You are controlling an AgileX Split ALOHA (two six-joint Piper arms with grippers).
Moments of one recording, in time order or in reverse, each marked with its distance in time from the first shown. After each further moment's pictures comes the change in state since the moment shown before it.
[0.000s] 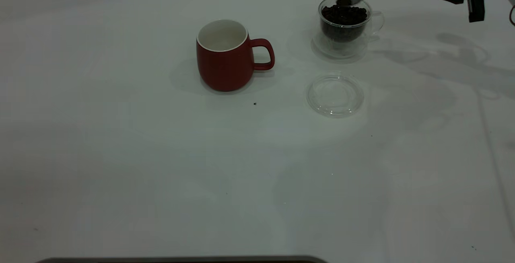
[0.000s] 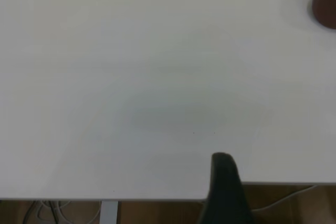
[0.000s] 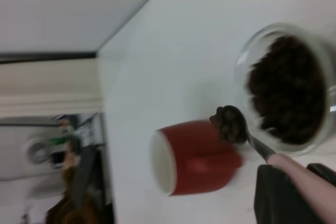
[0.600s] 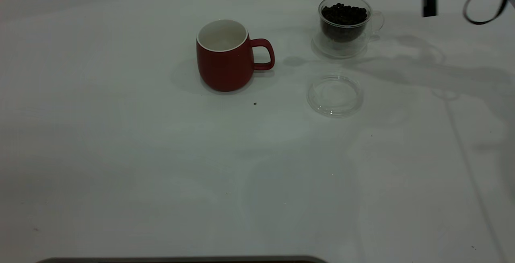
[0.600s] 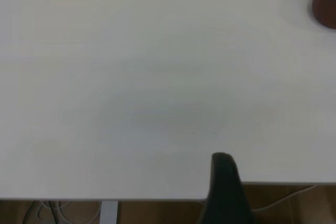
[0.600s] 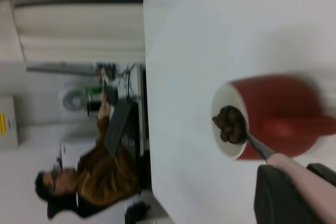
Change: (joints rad) left arm 0.000 0.000 0.000 0.000 0.000 0.000; right arm 0.157 0.000 -0.001 0.054 0.069 0.000
